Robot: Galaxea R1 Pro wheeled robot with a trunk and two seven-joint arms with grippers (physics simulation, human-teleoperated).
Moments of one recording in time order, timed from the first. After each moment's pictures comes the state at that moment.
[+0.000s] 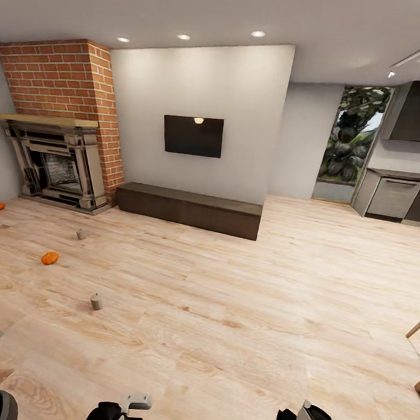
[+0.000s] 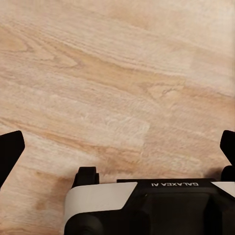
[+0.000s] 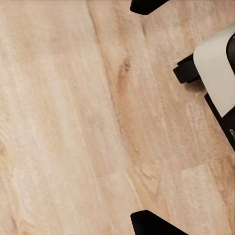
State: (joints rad) left arm -0.28 -0.09 -0.04 -0.71 0.06 0.65 0.10; right arm -0.49 -0.03 -0.31 -0.31 -0.25 0.37 -0.23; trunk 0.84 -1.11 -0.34
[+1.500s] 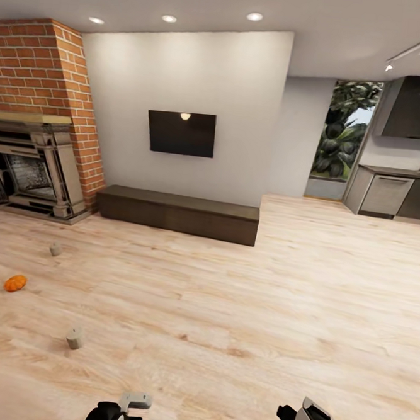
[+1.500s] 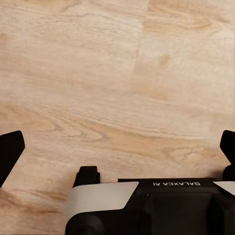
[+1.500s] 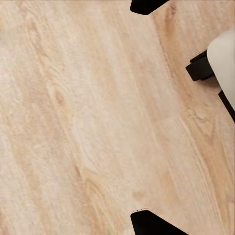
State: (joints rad) left arm -0.28 -0.09 -0.04 -0.71 0.06 0.64 0.10; right arm -0.49 -0.02 -0.31 -0.31 -0.25 0.30 -0.23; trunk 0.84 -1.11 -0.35
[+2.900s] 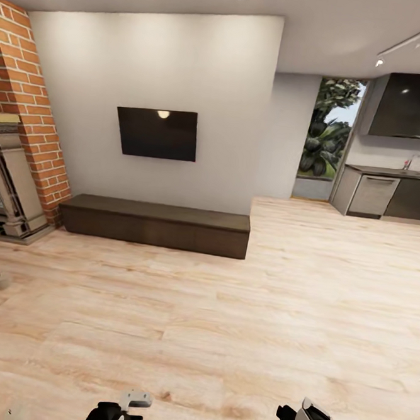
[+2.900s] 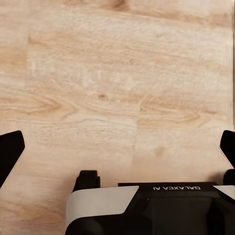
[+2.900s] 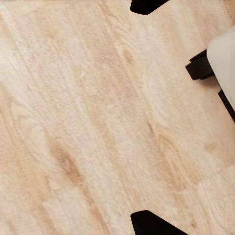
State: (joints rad) left arm -0.28 -0.09 -0.04 -0.71 0.06 0.62 0.10; right arm -0.49 -0.02 -0.31 -0.31 -0.25 0.30 -0.23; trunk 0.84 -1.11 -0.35
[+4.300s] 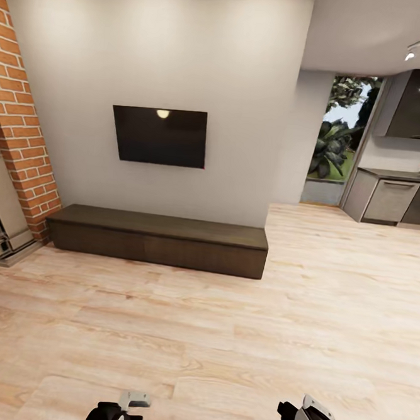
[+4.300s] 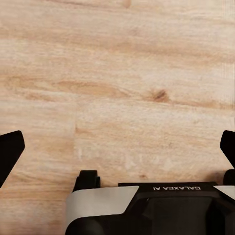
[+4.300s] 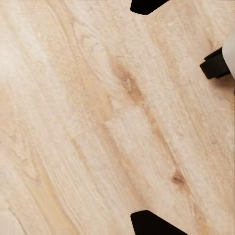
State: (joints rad) left arm -0.28 -0.09 -0.04 -0.71 0.06 0.62 0.10; right arm -0.49 -0.02 -0.31 -0.31 -0.24 0.23 -0.23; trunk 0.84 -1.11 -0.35
